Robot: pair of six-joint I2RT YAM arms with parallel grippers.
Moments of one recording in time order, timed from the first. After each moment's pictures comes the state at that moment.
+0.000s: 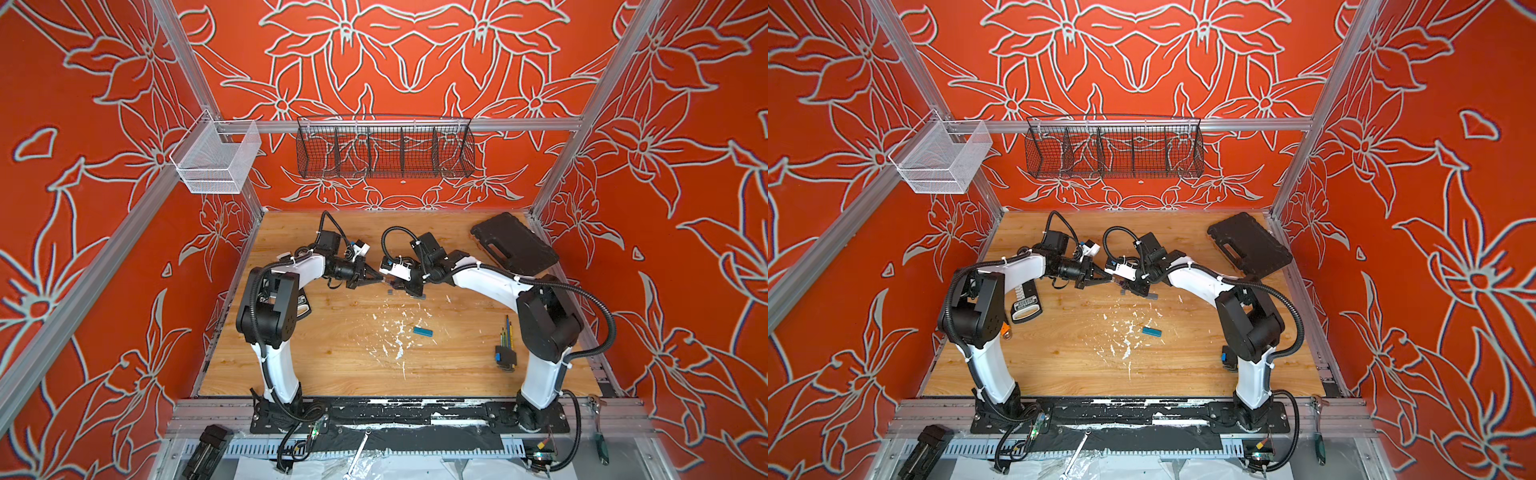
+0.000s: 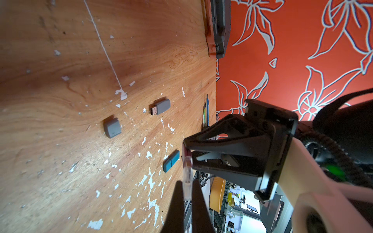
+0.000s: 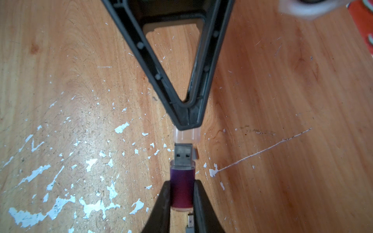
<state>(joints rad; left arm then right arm) -0.13 1.90 1.22 -0.43 1.15 -0.38 0.62 1.86 1.36 -0.44 -0.38 -0.64</state>
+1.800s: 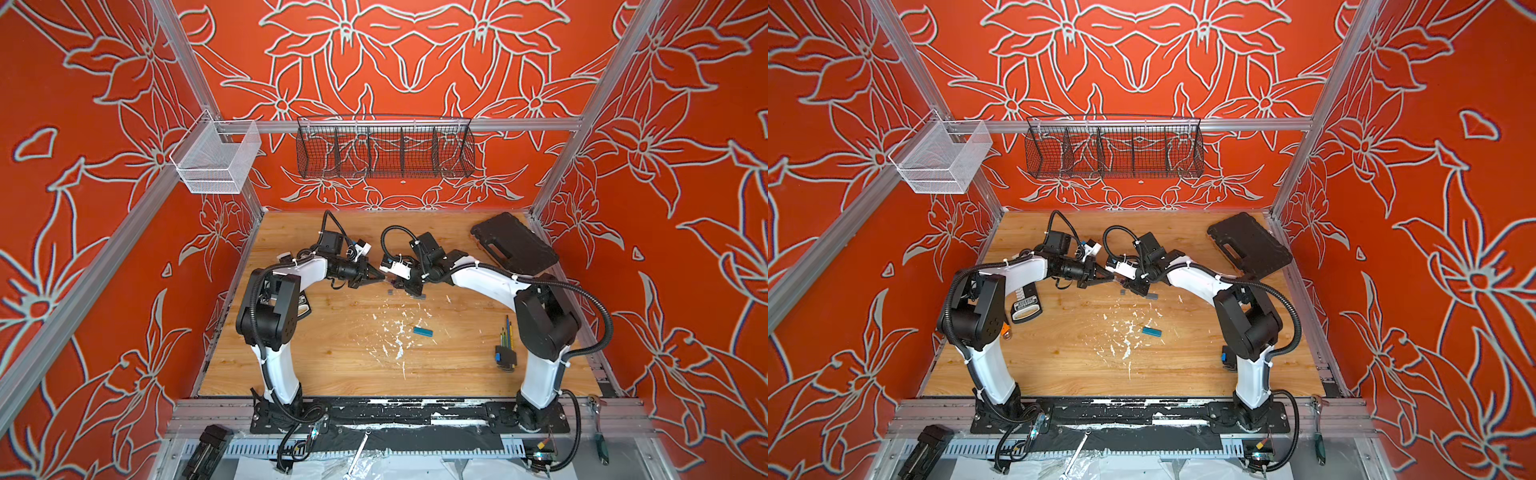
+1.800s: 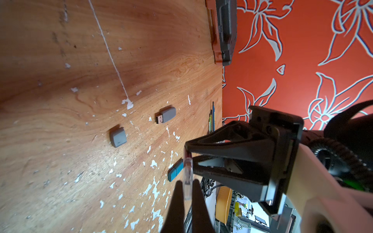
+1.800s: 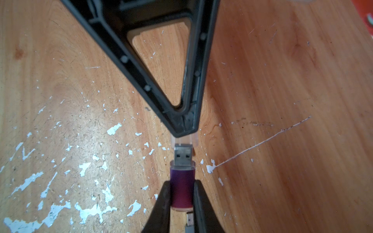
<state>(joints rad) -0.15 1.88 1.19 -0.33 1.09 -0.45 0.62 1.88 1.37 -0.44 -0.35 -0.58</state>
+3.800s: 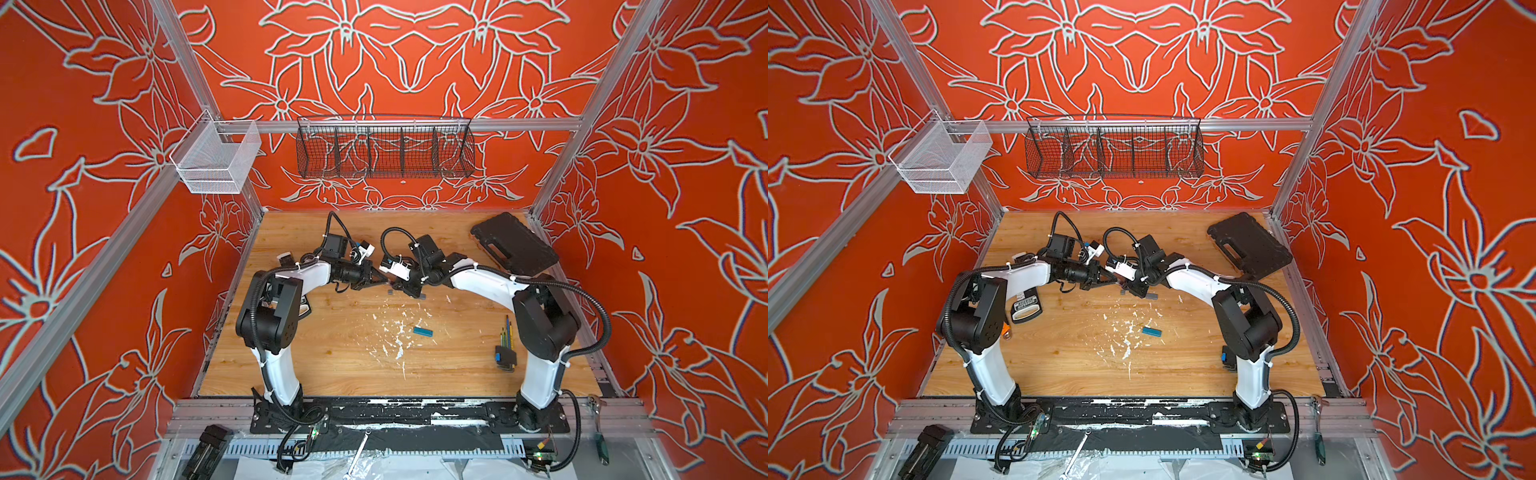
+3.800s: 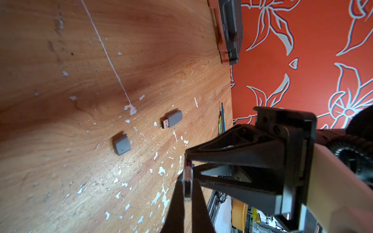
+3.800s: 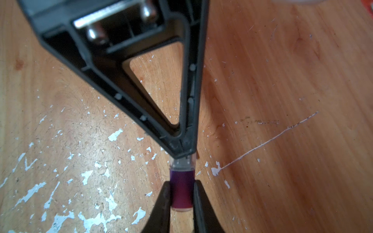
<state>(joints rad) -0.19 1.86 1.13 -0.24 1.02 -0.44 0.63 1.88 1.34 -0.39 -0.35 -0.51</state>
